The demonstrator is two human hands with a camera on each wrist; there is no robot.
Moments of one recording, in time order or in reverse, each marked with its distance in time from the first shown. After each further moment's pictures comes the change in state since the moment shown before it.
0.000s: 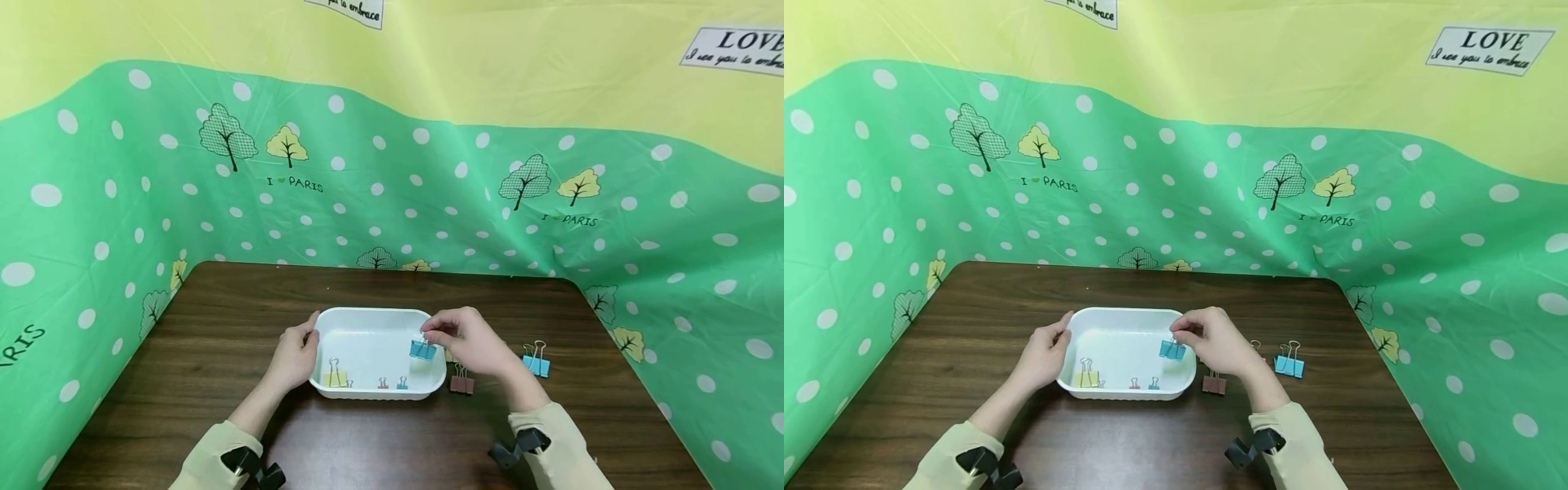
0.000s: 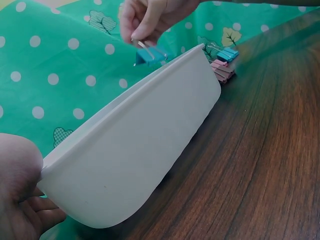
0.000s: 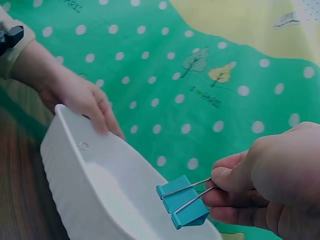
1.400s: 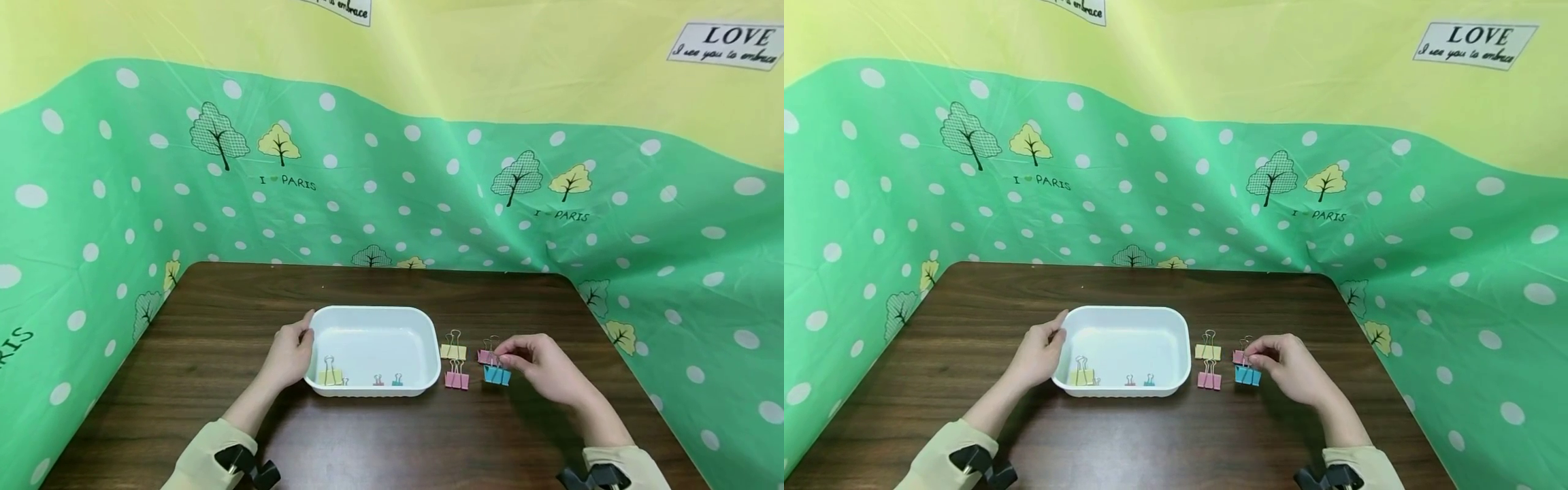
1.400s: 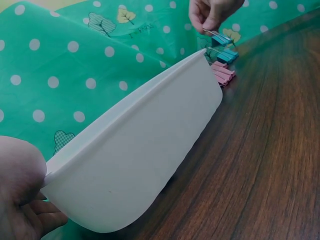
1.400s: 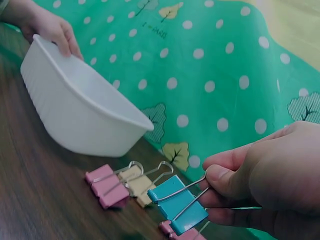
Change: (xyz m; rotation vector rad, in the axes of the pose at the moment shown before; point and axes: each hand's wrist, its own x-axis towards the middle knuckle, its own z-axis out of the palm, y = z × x) left_hand 0.001 0.005 -0.003 0.065 -0.028 0.019; right_hand -0.100 0.060 -0.062 -0.068 0.069 0.178
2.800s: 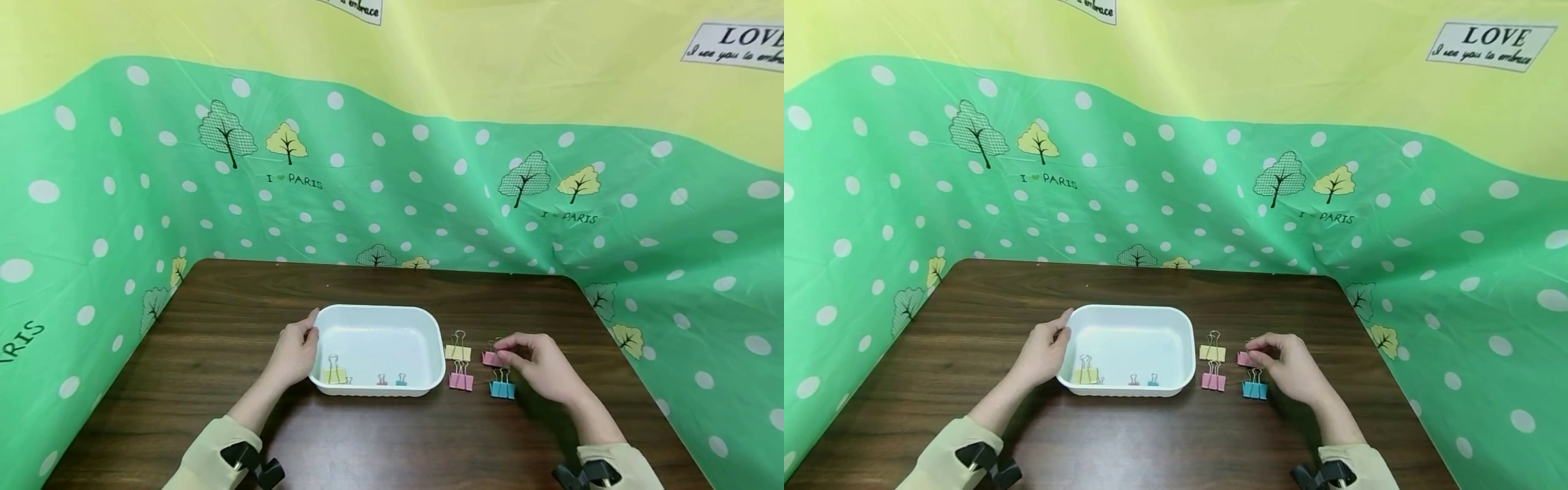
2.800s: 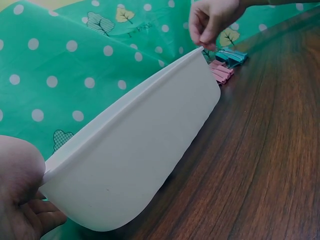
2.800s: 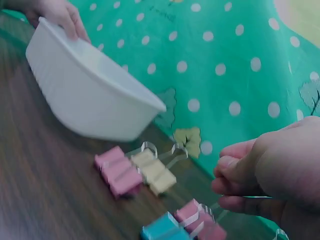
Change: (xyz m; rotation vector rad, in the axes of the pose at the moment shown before) left_hand 0.000 -0.003 0.001 -0.029 0.002 -0.034; right_hand 0.013 0.021 0.017 -0.062 0.125 -0.040
